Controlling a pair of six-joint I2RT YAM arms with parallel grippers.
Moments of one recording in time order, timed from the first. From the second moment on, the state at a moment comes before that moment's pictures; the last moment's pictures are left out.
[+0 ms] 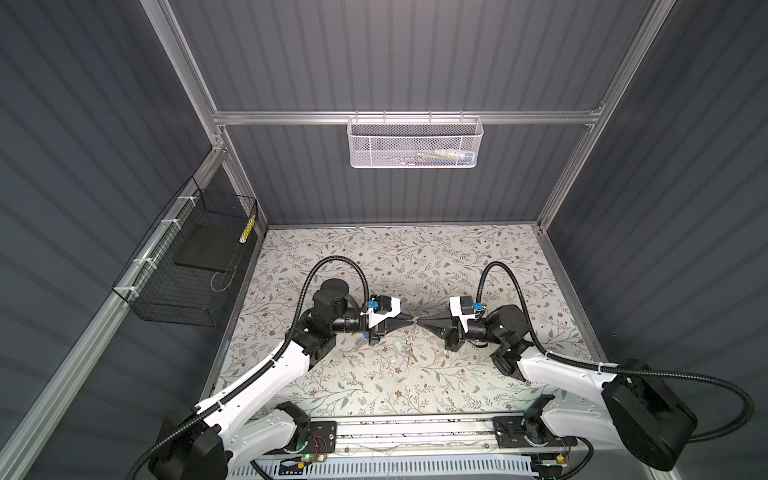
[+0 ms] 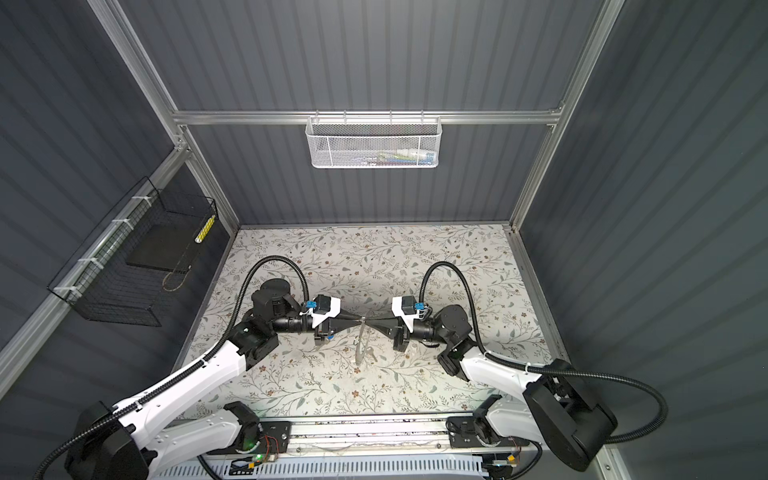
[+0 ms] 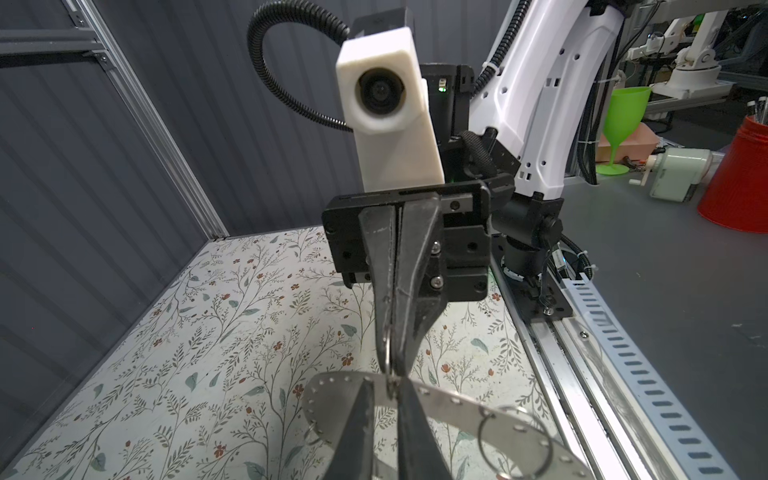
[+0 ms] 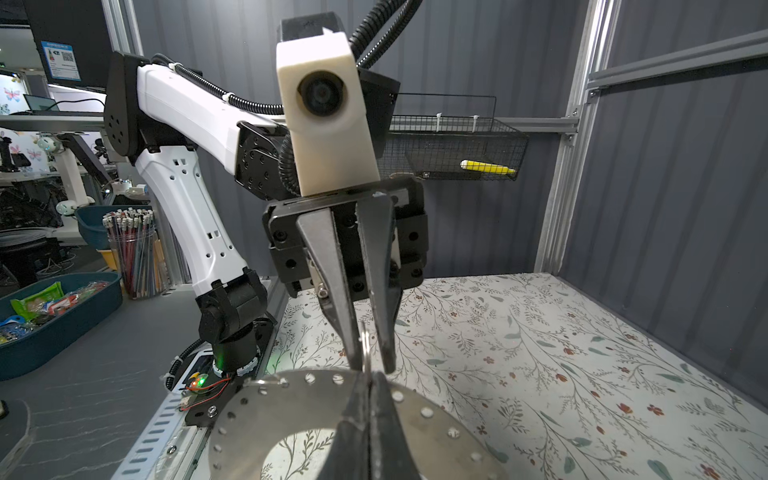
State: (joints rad) left arm -0.63 1.07 0.71 0.13 0.91 0.40; right arm 0.64 1.23 0.39 1.07 -0.85 0.13
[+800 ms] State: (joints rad) left arm -0.72 1.19 1.10 -0.54 0.66 0.81; right arm 0.64 0.87 0.44 0.39 -0.60 -0.23
